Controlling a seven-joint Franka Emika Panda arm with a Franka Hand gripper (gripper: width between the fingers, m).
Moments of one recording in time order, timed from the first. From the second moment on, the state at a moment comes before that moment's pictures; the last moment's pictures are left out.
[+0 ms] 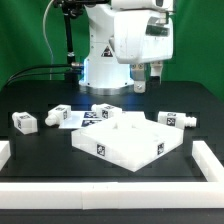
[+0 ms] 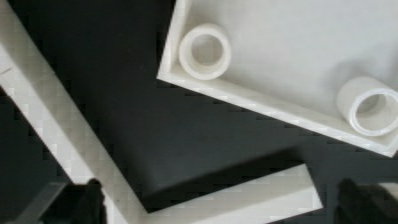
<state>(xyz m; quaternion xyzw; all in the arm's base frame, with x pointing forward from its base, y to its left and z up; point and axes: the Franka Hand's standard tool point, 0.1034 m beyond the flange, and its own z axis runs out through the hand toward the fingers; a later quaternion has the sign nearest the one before) 0.537 0.047 0.136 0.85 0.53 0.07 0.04</state>
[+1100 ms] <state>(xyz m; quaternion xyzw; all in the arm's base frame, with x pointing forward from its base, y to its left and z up) 0.521 -0.018 0.052 0.83 0.55 0.08 0.05</state>
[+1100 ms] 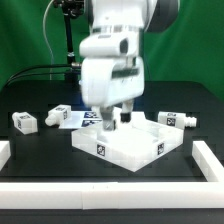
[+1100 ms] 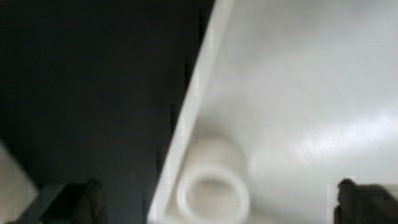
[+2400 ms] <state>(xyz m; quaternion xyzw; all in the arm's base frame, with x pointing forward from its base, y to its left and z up) 0.513 -0.017 0.008 0.89 0.46 0.03 0.02</state>
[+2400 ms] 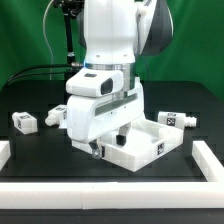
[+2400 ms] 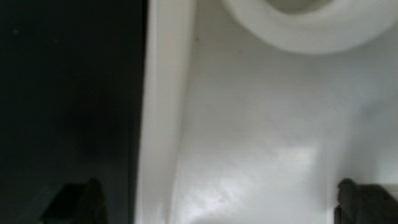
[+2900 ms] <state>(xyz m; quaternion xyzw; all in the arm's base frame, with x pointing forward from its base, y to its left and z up) 0.516 -0.014 0.010 0.91 0.42 -0.03 -0.01</state>
